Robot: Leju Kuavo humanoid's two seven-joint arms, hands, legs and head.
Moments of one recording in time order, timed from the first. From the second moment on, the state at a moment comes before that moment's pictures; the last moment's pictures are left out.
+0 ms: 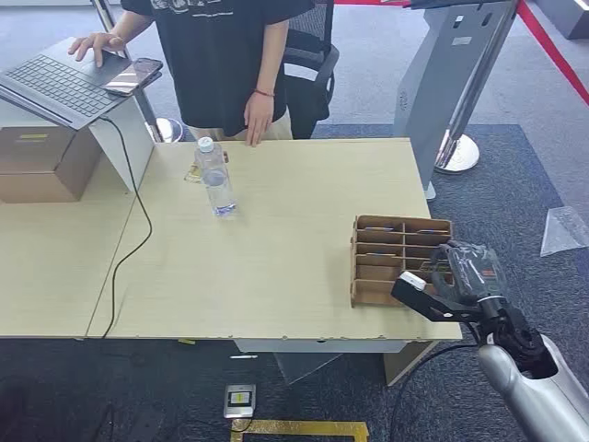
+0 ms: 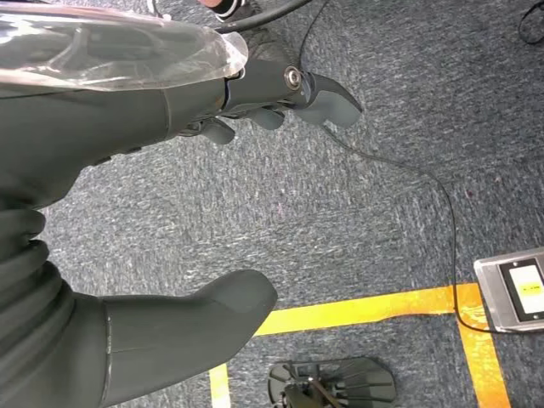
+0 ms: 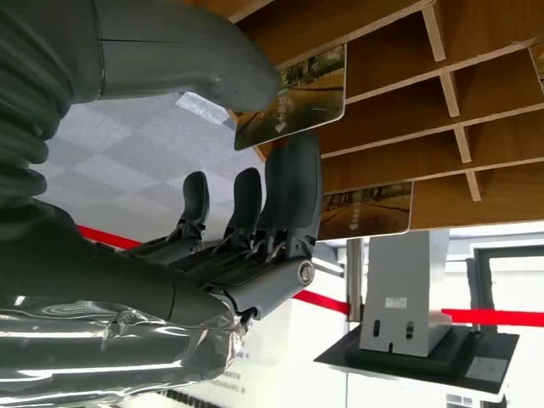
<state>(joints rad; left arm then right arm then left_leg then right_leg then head) -0.09 0.10 -0.67 -0.21 0.22 0.41 -0.09 -0.19 -0.36 0.35 -1.48 0.99 -0.09 -0.26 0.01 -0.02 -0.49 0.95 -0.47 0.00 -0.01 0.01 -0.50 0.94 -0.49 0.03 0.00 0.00</state>
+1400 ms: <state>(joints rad) -0.09 0.10 -0.67 -0.21 0.23 0.40 -0.10 -0.25 -0.36 0.36 -1.43 0.99 -0.09 -0.28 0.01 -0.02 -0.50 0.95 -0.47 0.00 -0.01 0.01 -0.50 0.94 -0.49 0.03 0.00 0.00</state>
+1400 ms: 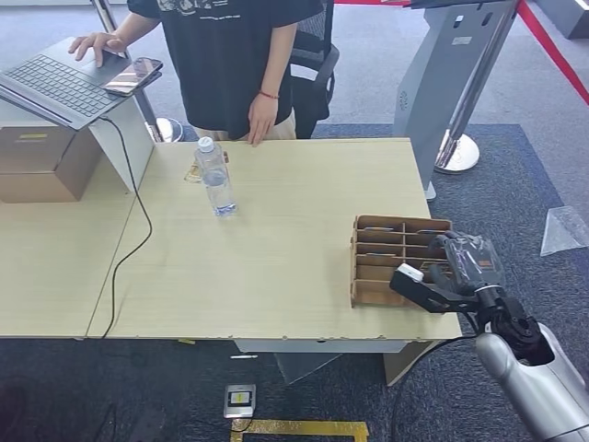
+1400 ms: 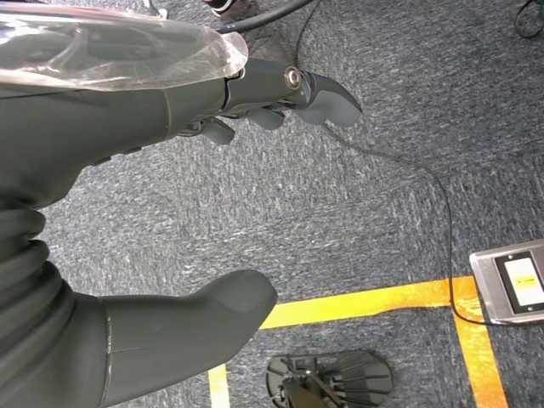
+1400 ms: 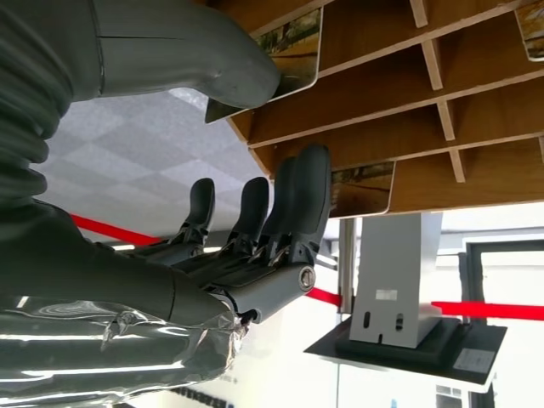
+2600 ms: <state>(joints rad) -0.09 0.10 -0.67 -0.21 0.24 0.41 -0.10 -0.25 -0.36 0.37 -1.39 0.99 -0.09 -0.28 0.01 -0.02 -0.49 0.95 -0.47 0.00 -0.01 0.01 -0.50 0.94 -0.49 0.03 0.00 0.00</state>
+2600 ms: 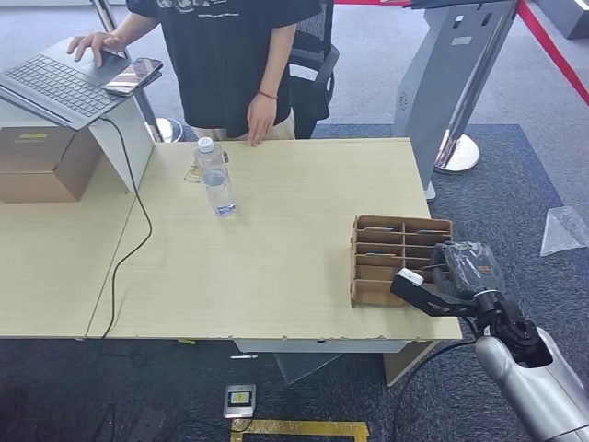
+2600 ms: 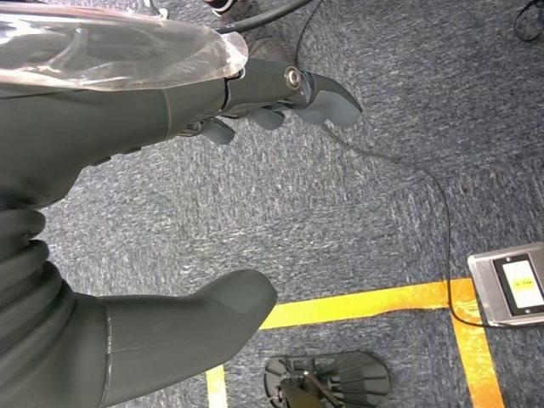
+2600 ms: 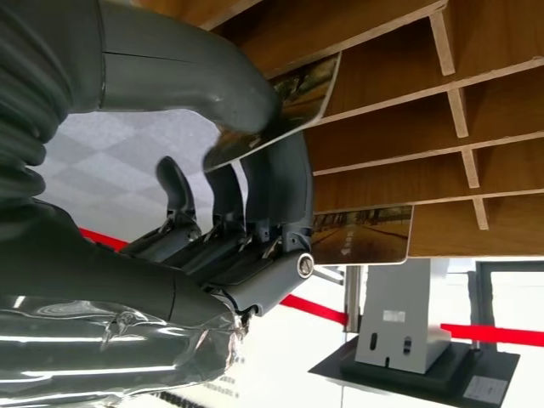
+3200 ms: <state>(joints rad) -0.09 0.10 -0.67 -0.21 0.24 0.41 -0.10 -0.25 -0.36 0.37 -1.39 0.99 -0.08 -0.27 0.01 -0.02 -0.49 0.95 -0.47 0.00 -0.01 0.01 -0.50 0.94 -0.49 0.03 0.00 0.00</state>
